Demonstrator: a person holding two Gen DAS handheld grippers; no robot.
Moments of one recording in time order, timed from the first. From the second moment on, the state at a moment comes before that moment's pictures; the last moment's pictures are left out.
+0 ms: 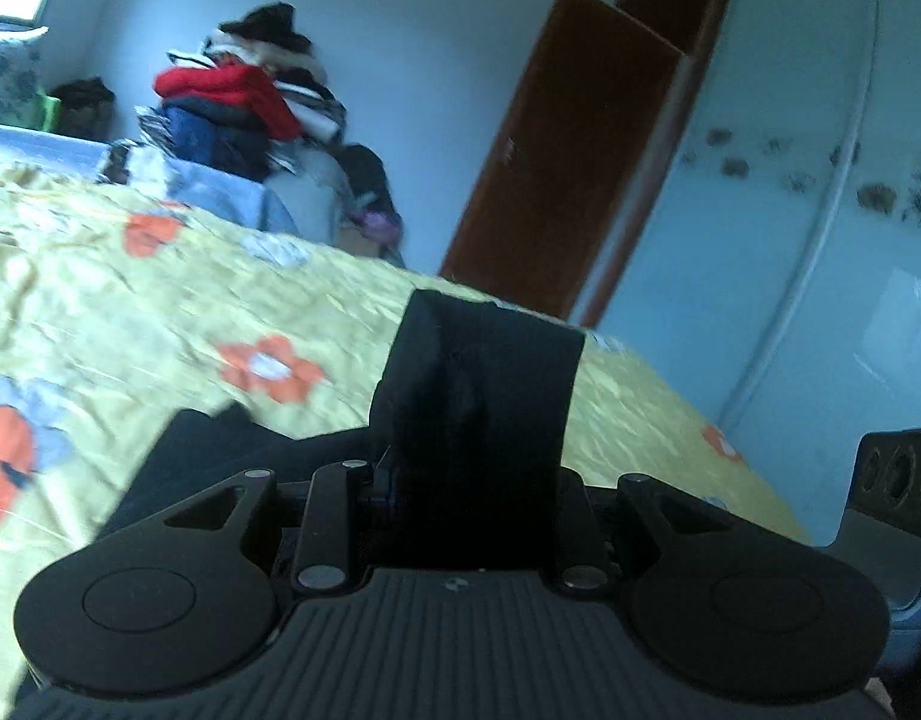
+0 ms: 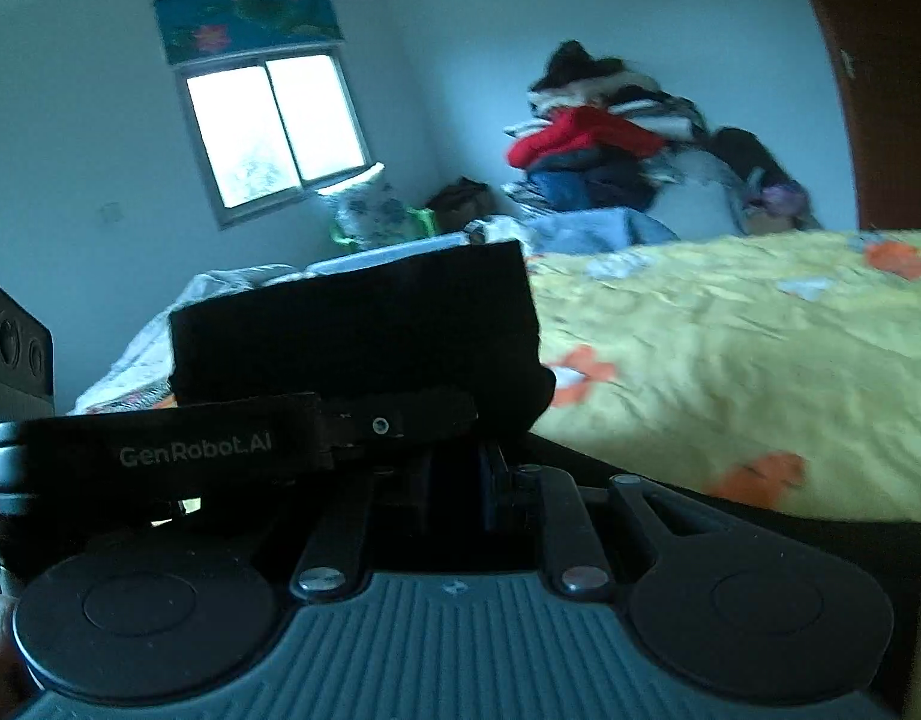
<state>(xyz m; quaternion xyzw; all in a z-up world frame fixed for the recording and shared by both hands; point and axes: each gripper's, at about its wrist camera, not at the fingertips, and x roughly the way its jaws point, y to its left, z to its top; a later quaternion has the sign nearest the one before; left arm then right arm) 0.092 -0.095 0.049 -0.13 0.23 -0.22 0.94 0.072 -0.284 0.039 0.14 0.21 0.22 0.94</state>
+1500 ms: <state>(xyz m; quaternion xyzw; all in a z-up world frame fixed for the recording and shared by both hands) 0.126 -0.072 0.014 -0.06 0.33 -0.14 0.93 0.067 -0.438 -0.024 0.34 0.27 0.14 0.89</state>
